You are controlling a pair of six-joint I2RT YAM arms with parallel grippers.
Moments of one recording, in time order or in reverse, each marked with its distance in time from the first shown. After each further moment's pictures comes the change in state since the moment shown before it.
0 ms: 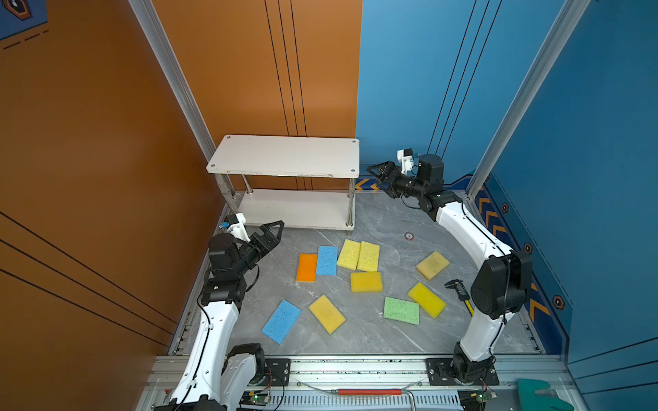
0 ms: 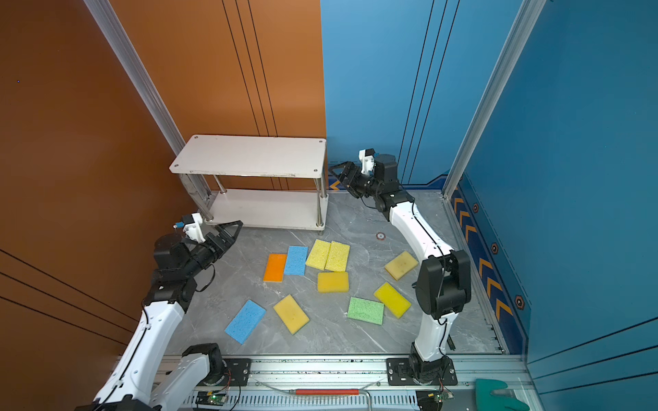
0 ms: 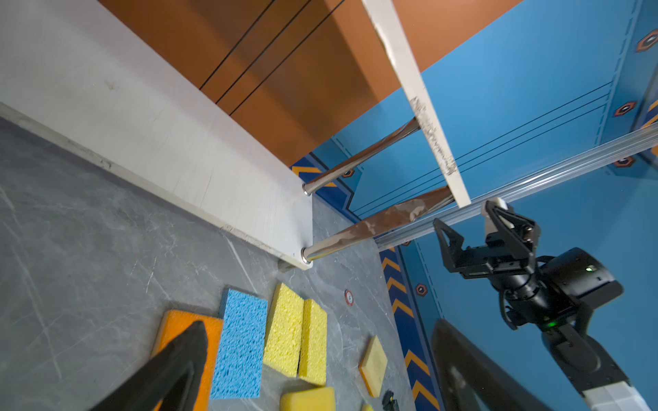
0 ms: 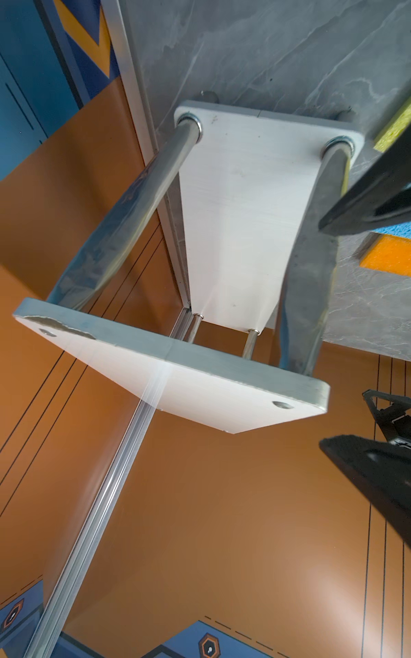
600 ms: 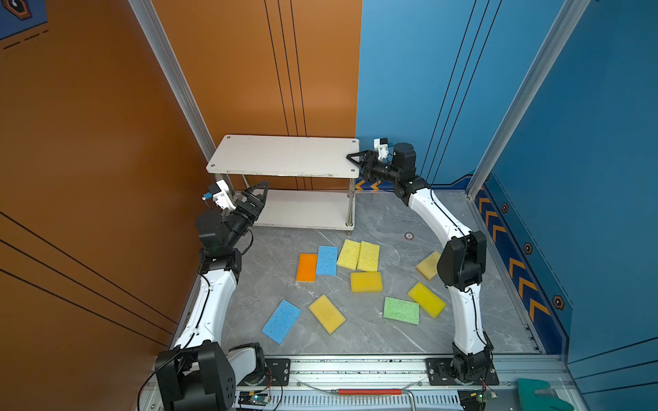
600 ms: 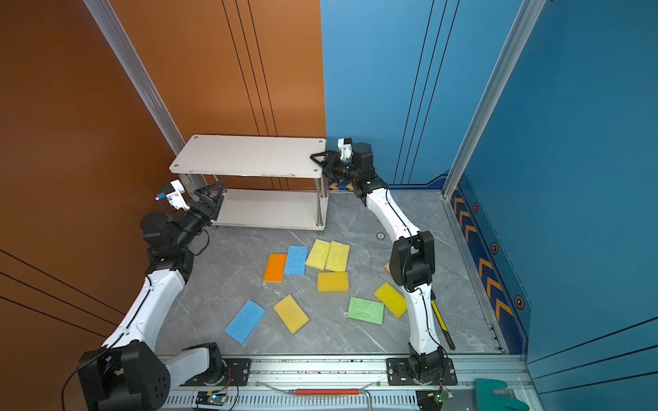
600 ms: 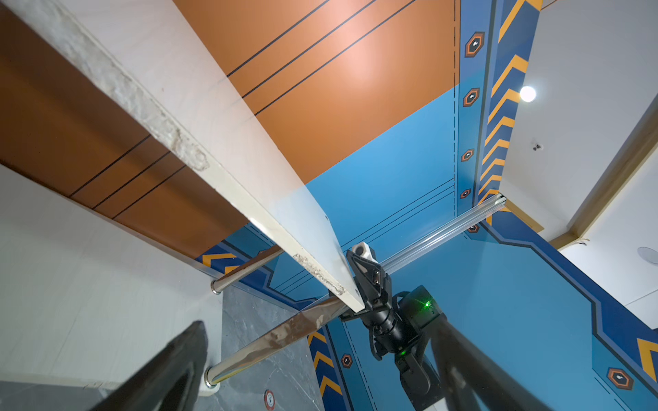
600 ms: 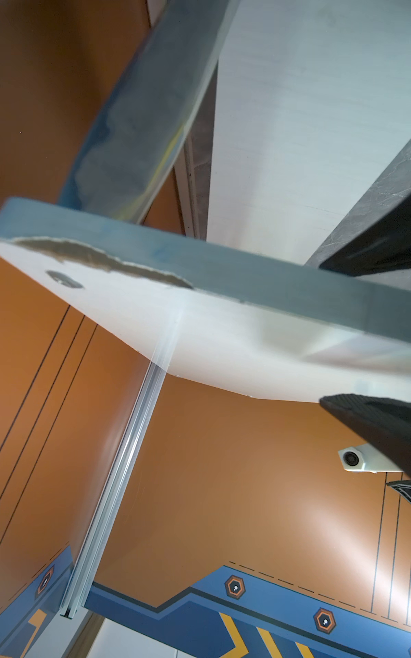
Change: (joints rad) left arm 0.043 0.301 0.200 0.481 0.066 -0.277; right arm 0.080 0.364 0.467 0.042 -0.041 0.194
